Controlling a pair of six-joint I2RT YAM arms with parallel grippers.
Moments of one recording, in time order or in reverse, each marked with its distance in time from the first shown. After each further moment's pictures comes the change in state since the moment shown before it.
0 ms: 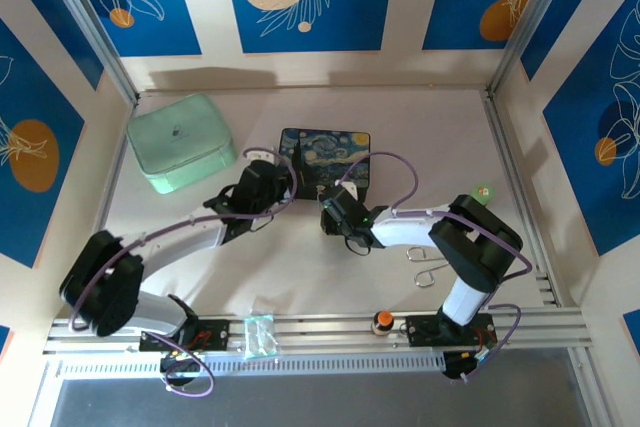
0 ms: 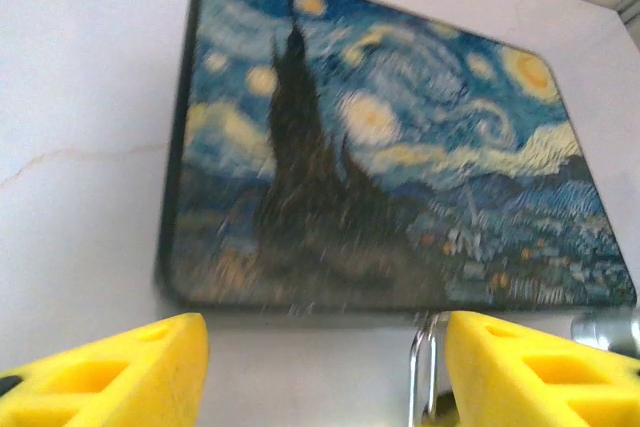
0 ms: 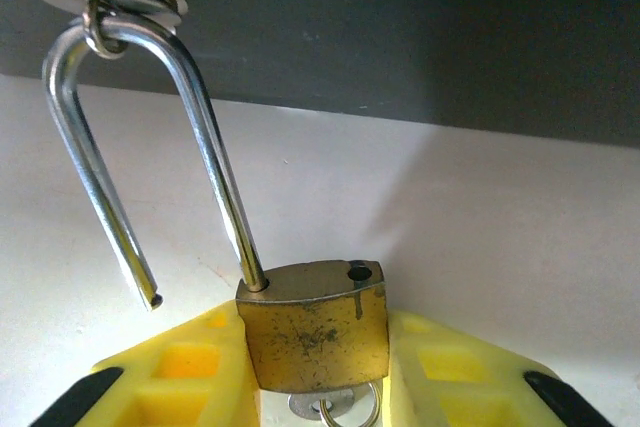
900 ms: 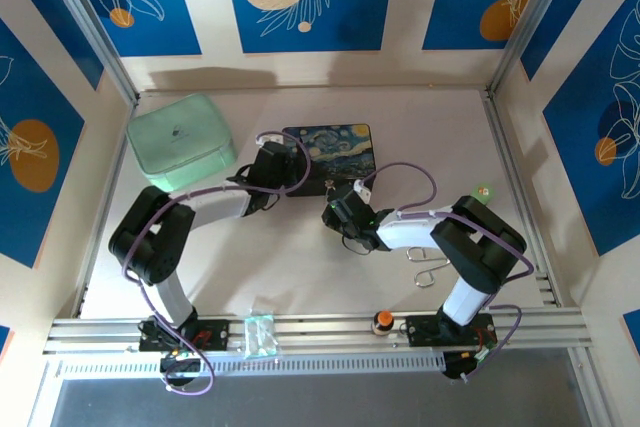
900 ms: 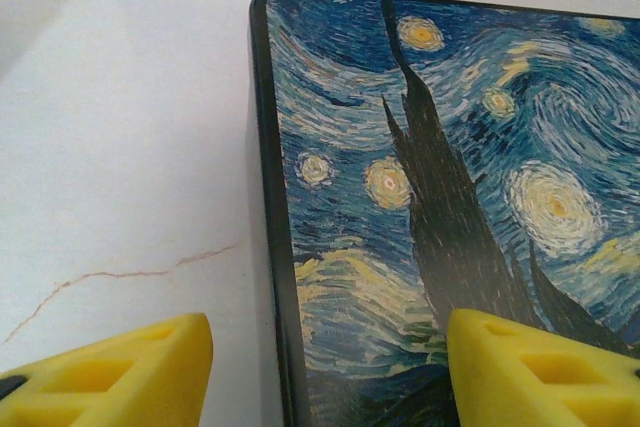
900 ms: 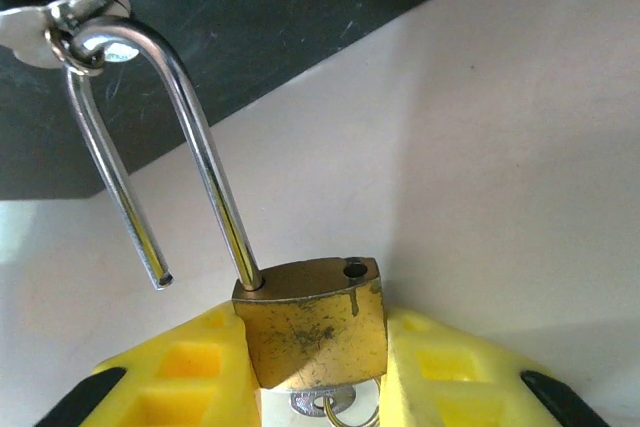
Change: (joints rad) left arm 0.090 0.314 0.130 0.129 -0.061 0.121; right arm -0.027 -0.004 -0.059 0.127 -0.026 0.412
